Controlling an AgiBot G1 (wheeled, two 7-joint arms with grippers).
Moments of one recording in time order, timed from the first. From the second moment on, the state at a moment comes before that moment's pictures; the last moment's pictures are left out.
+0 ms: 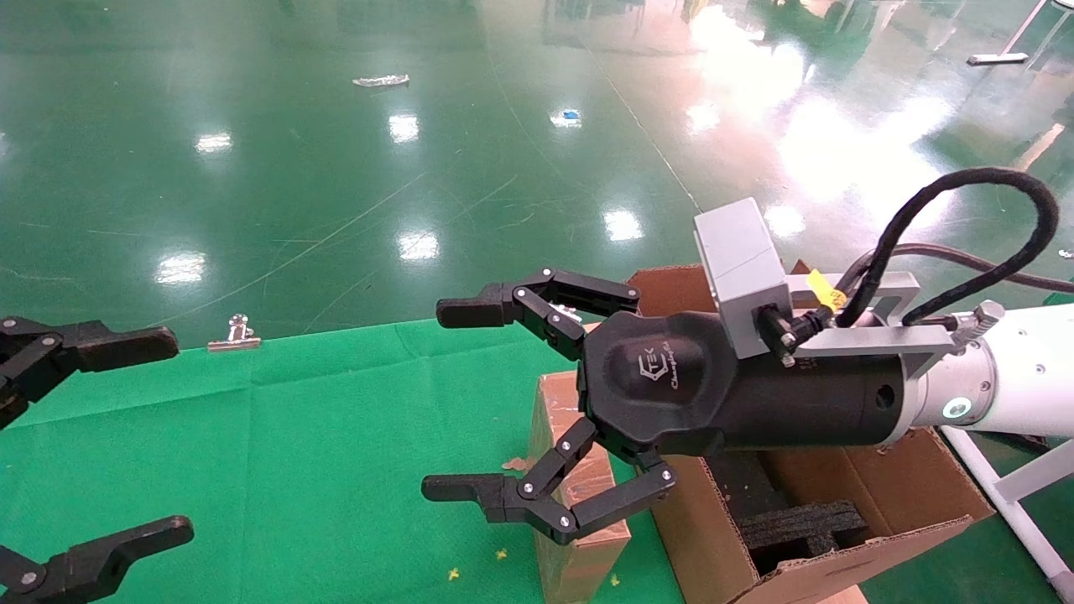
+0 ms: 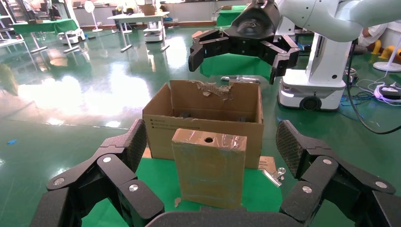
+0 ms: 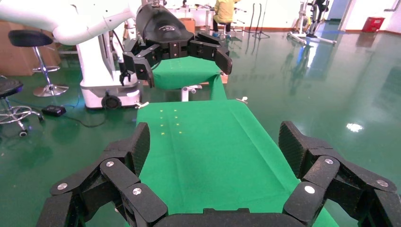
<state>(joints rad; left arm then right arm) -1.07 0.61 0.28 -1.28 0.73 1.50 -0.19 1.07 -0.61 -0.28 1.28 -0.73 -1.50 0.19</state>
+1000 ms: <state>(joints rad) -1.08 0.61 0.28 -1.28 0.73 1.50 -0.19 1.33 -0.73 -0.57 1.36 -1.24 -1.53 0.40</state>
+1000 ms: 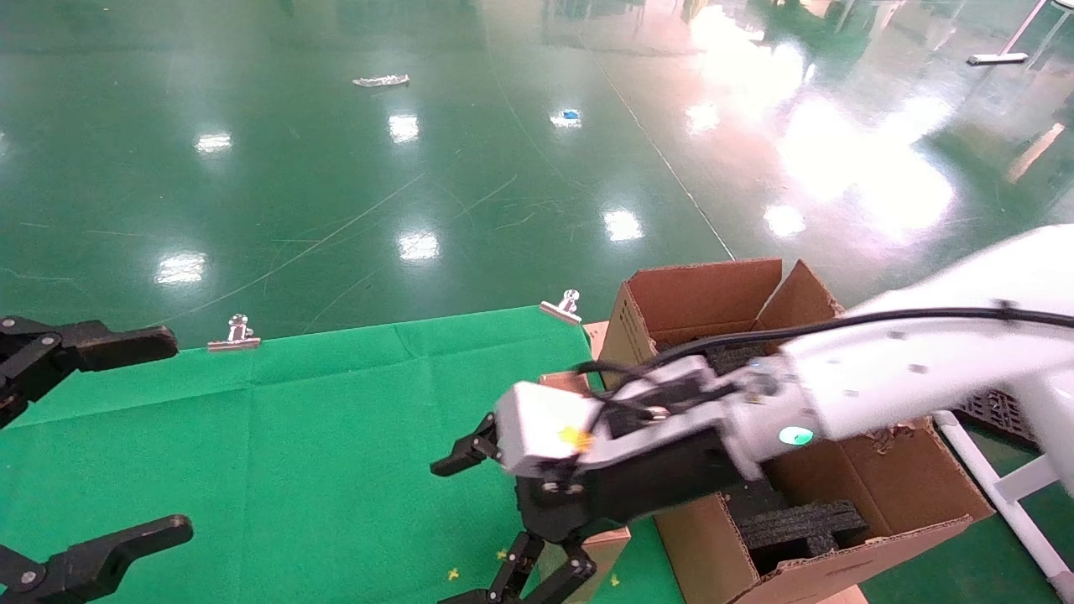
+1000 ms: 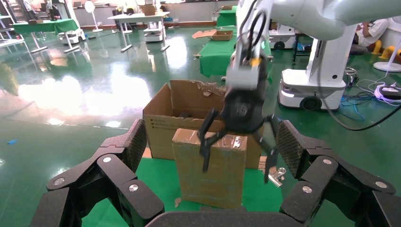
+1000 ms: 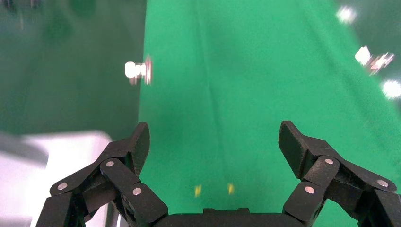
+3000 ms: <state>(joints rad) -1.08 0.61 0.29 -1.28 0.73 1.49 -0.18 2.08 -0.89 -1.47 1.10 -1.37 -1.55 1.37</state>
